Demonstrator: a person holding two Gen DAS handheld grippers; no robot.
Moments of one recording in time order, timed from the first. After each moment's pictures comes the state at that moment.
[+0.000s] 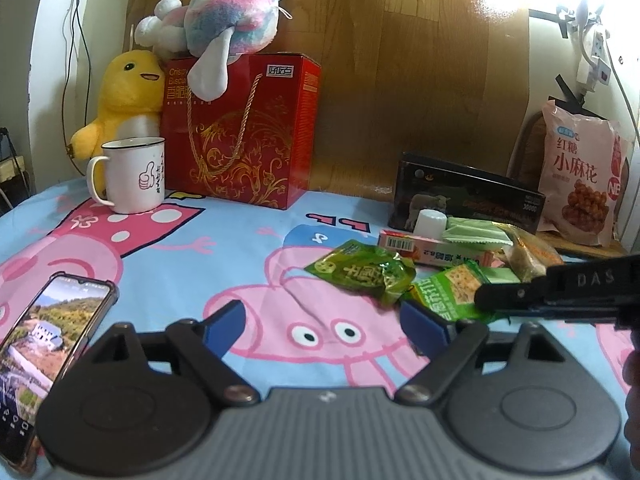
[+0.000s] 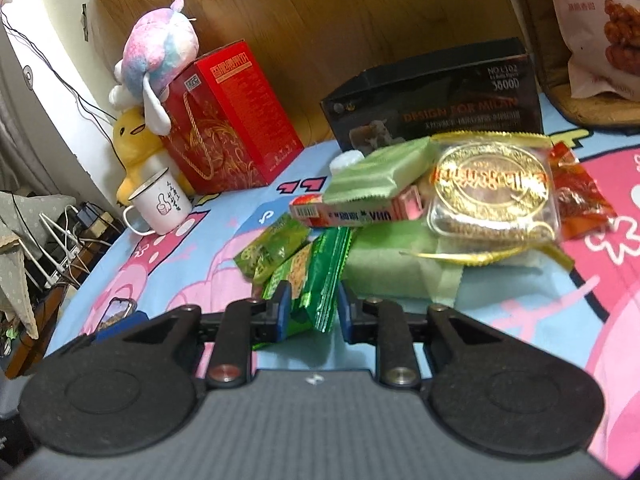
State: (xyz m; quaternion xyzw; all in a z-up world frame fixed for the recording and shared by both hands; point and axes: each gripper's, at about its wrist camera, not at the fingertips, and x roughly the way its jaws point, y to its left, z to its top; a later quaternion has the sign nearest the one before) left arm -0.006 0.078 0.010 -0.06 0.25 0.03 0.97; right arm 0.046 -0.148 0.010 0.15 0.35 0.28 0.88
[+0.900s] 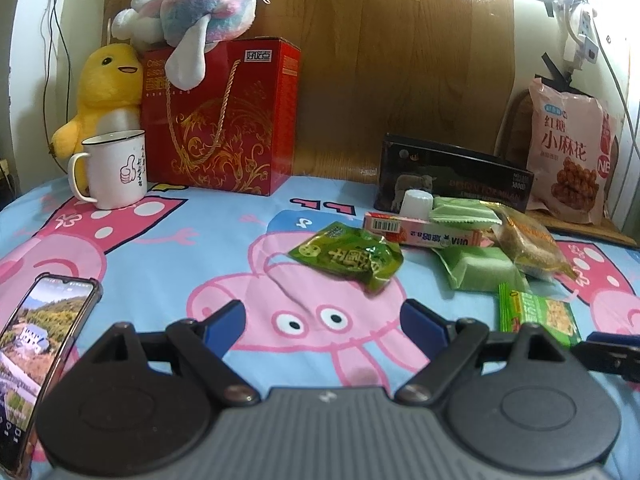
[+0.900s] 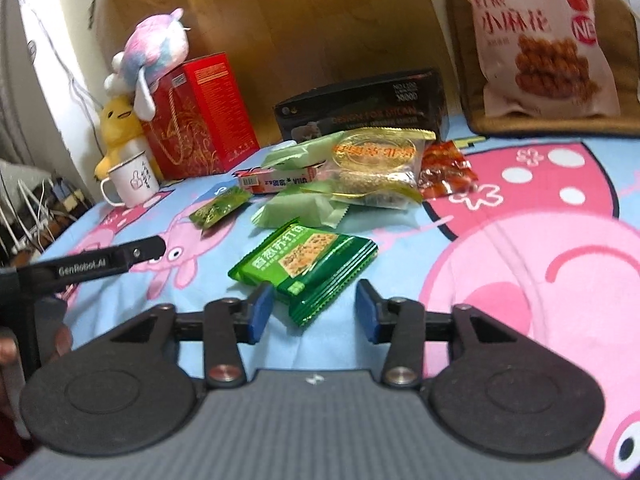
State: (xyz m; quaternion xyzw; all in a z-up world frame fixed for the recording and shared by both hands) left arm 0.000 0.074 0.007 -0.04 0.27 0.01 0.96; right arm -0.023 -0.204 -0.003 0.08 0.30 0.23 0.92
